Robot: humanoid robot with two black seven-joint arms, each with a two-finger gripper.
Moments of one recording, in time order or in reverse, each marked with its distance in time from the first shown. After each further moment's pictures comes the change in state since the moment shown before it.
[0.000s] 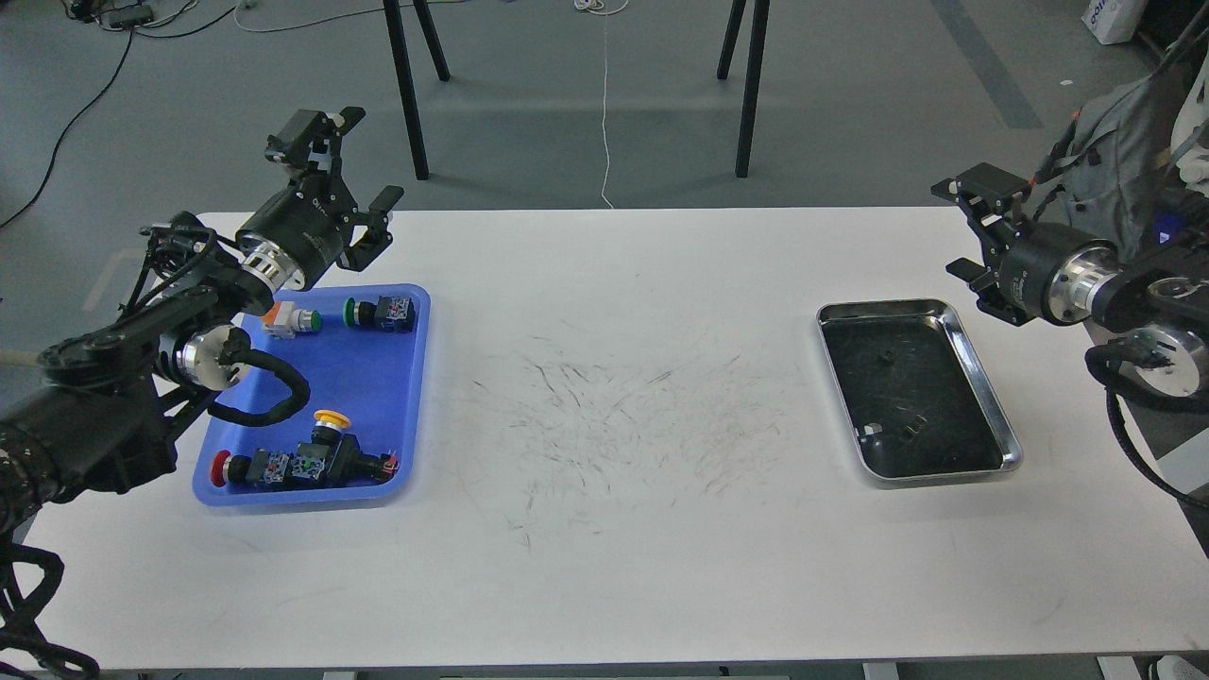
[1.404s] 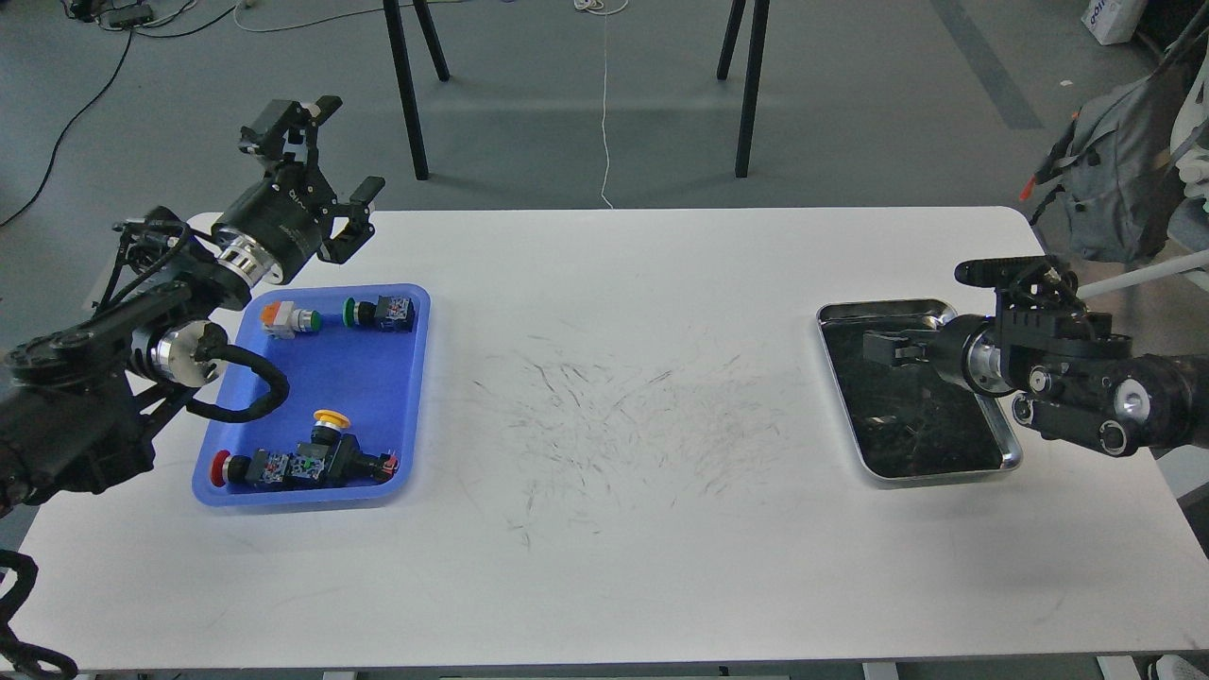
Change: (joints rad) left arm 0.008 0.046 -0.022 -0.036 -0.004 -0.011 0.000; right arm -0.023 0.343 -0.398 -0.347 -0.736 -0.012 -0.094
